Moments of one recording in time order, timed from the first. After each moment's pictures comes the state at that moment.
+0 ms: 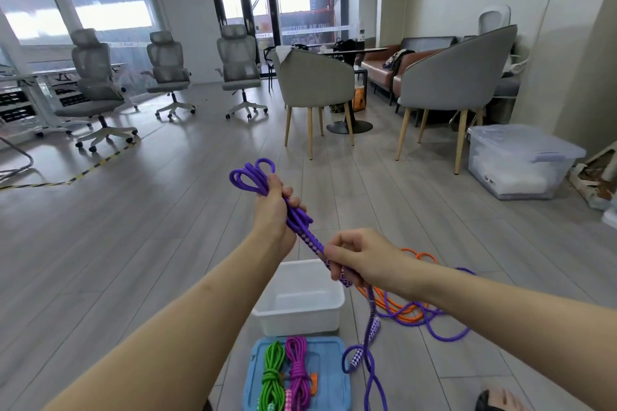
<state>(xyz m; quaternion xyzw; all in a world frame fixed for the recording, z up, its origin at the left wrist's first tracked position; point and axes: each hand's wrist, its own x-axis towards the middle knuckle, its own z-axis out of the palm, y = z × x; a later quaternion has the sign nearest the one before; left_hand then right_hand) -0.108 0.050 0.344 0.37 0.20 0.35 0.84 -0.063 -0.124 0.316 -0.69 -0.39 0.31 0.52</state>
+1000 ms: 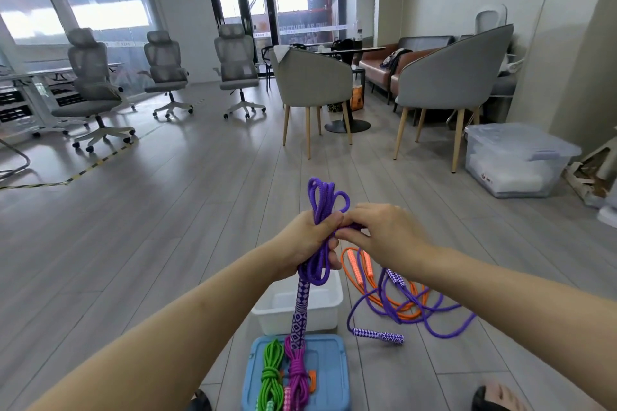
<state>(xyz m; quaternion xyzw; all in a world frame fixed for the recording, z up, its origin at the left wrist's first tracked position) -0.136 0.017 0.333 0.72 0.10 0.02 0.68 -0.027 -0.136 0.321 -0.78 -0.54 -0.19 0.27</state>
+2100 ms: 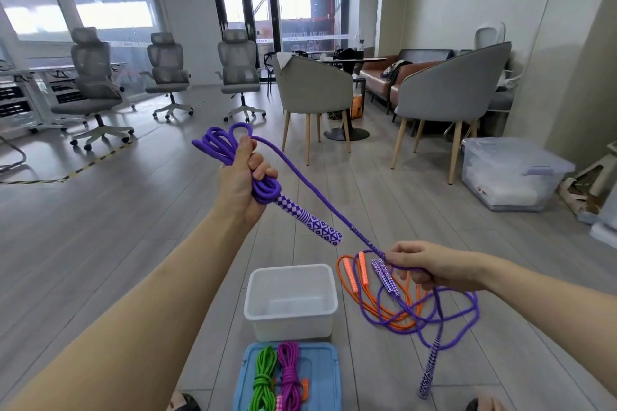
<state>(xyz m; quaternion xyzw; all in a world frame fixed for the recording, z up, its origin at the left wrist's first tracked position) -0.135 0.082 0.400 0.33 0.05 0.37 0.87 0.041 -0.200 0.293 -0.73 -0.32 0.43 0.42</state>
